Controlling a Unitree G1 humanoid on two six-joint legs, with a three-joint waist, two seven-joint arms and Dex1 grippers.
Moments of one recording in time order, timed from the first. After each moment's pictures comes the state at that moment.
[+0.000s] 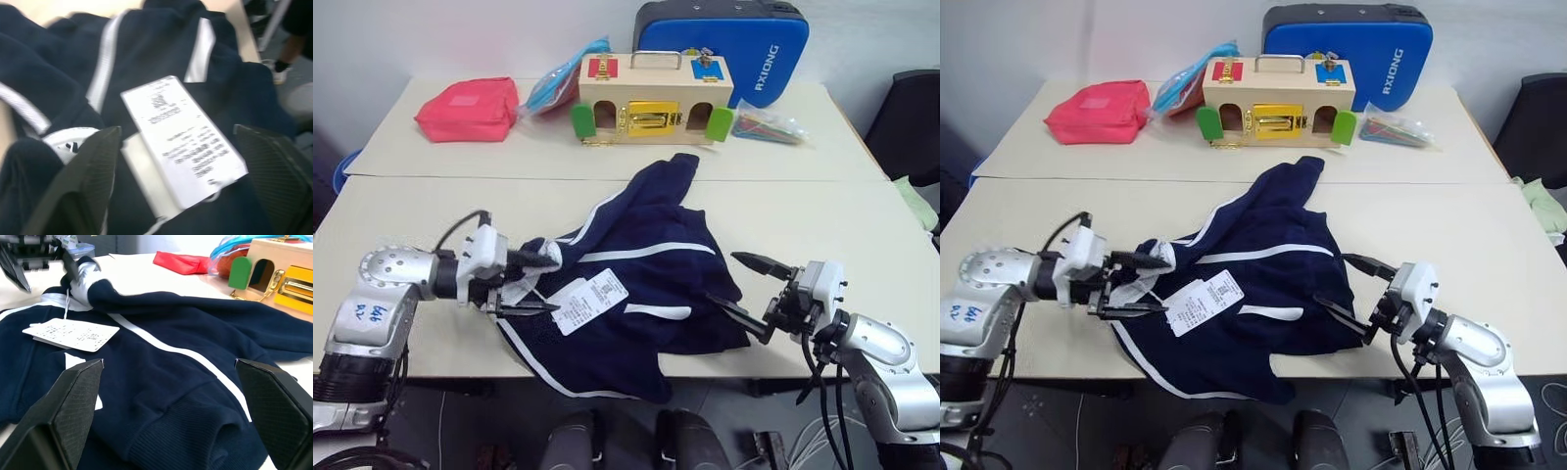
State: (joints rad) left arm -0.41 0.86 0.08 0.02 -0.41 0.18 -1.29; right arm 0.01 -0.58 -0.16 -0.31 0.51 0.08 0.91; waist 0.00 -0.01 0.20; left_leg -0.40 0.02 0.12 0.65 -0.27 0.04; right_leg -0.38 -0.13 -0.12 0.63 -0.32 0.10
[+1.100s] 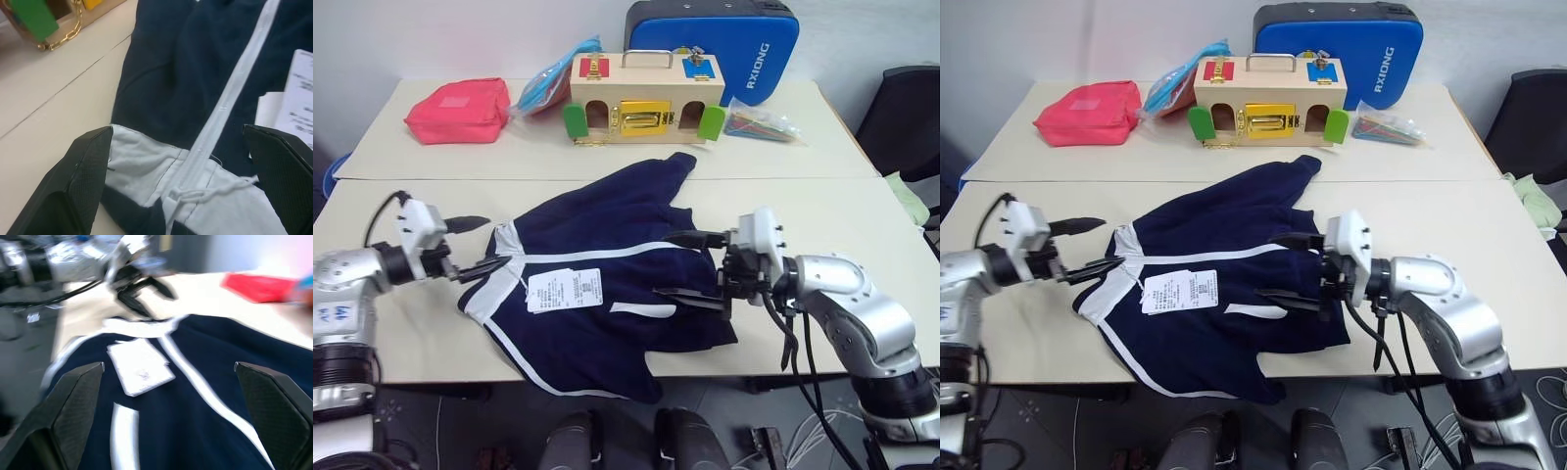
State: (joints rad) left arm -0.41 0.89 0.24 0.38 -0.36 0.00 -1.20; right arm -0.47 -0.66 0.11 -0.36 0.61 0.51 1.02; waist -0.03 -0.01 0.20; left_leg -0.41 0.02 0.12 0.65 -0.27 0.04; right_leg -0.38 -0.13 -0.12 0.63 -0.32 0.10
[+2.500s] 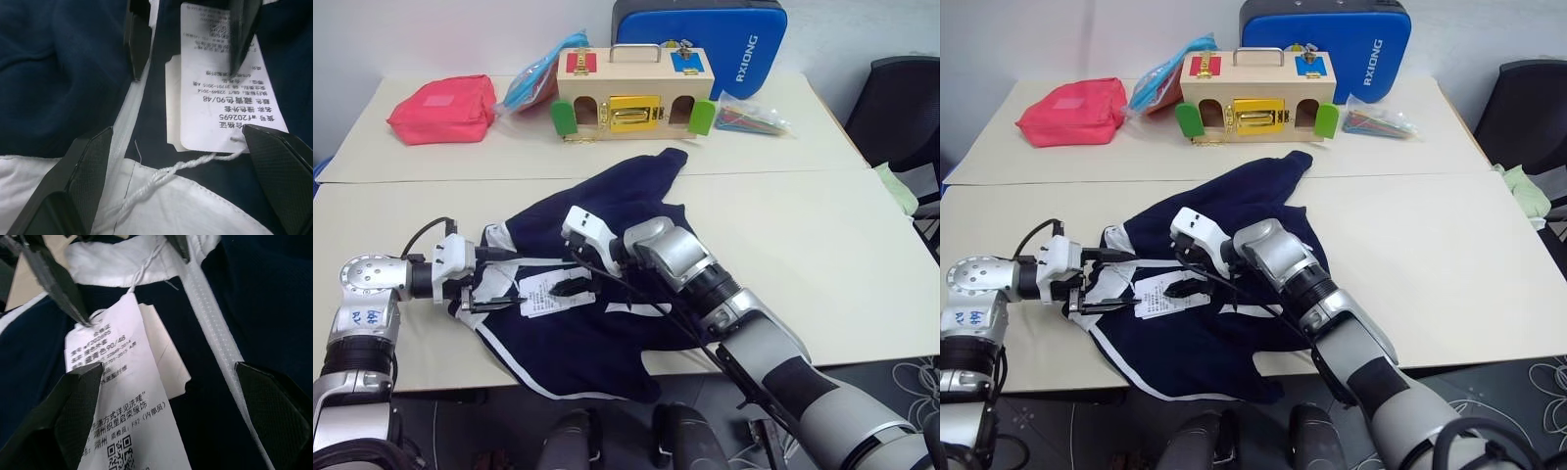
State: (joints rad) left arm -0.54 0.81 0.08 0.67 -0.26 -0.28 -1.43; right arm -1.08 -0.01 0.43 0.62 0.15 0.70 1.05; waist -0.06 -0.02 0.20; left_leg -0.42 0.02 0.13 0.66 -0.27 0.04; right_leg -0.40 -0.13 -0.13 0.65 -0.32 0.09
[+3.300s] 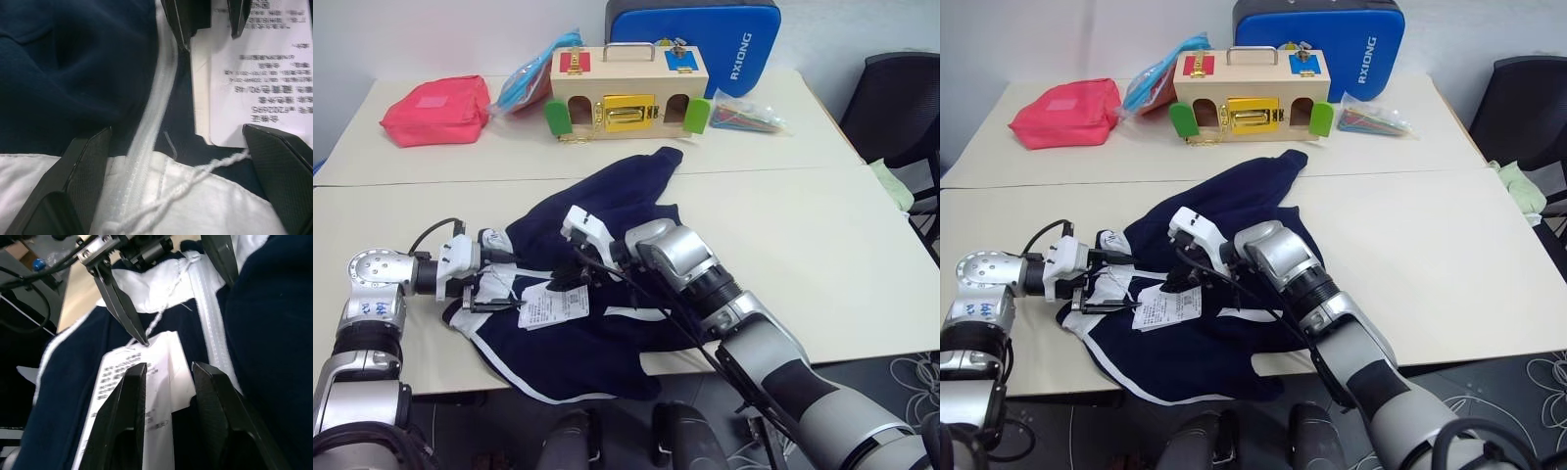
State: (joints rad) left arm -0.60 0.80 0.05 0.82 -0.23 -0.40 -1.50; right arm -1.06 0.00 0.38 0.56 0.19 0.75 1.11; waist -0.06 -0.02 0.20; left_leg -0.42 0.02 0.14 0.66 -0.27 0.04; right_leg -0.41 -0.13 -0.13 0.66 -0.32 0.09
